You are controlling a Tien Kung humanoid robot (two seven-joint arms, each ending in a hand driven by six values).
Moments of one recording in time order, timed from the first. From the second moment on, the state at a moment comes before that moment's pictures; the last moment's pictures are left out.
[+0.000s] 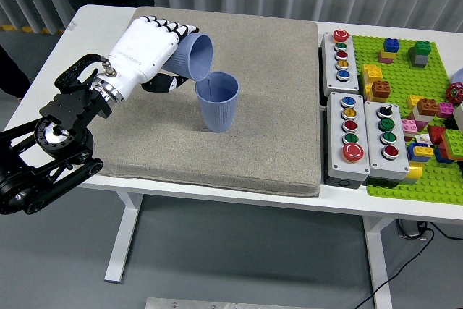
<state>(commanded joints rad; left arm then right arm) -0.70 0.51 -0.65 -1.36 2.27 0.27 0.25 0.25 -0.11 1.11 0.18 -1.29 -0.03 -0.25</state>
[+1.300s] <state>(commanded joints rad) -0.76 0.53 -0.58 -1.37 2.27 0.27 0.26 0.24 -0.11 1.11 0.18 -1.29 -0.03 -0.25</state>
